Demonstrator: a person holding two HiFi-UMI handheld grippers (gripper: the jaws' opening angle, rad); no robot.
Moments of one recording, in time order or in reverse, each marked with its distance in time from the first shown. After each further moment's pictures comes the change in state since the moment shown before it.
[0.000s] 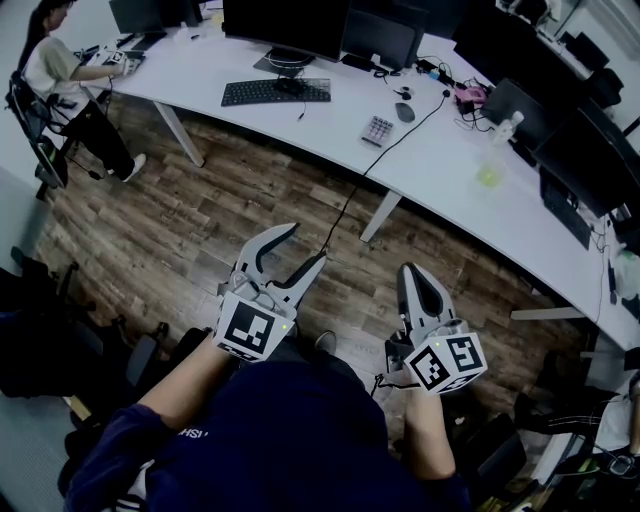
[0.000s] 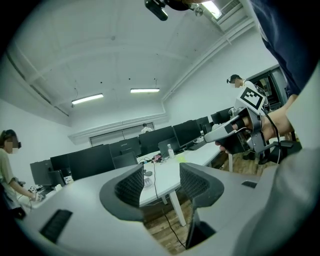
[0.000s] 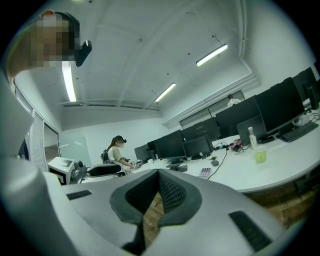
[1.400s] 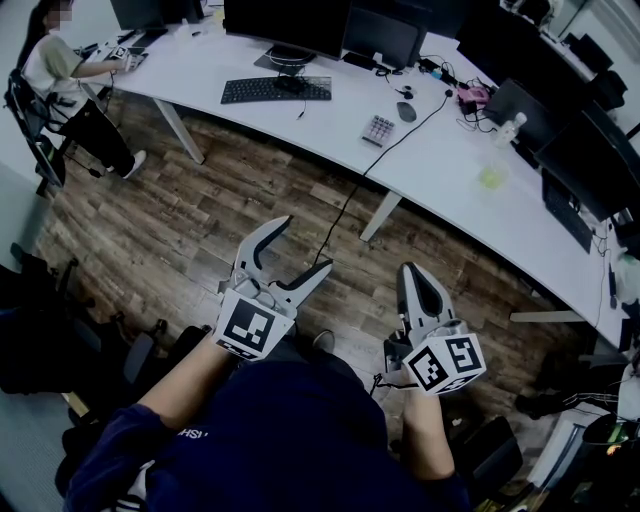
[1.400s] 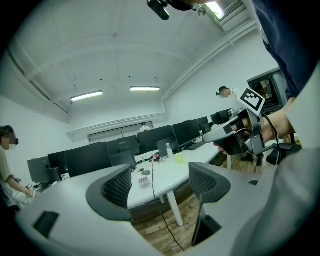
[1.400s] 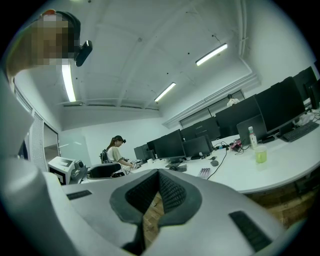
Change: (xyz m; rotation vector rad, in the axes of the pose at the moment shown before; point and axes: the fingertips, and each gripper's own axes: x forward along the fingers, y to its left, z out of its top) left arm 0.011 -0.003 -0.001 -0.022 0.018 -0.018; right arm 0.005 -0.009 0.002 0.001 0.003 0.001
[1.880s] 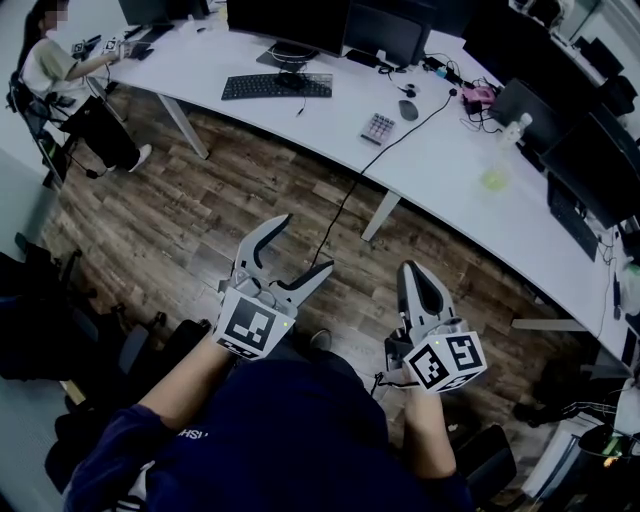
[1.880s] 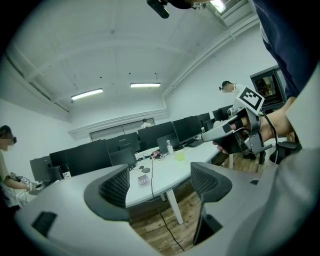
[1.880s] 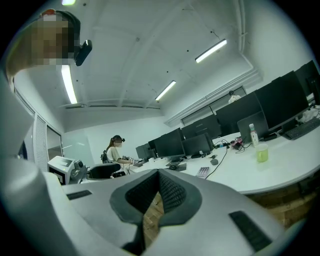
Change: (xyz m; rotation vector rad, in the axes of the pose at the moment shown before) left arm 0.024 -0.019 -0.001 0.003 0.050 0.026; right arm -0.002 -0.033 0.000 0.012 0.017 0.038
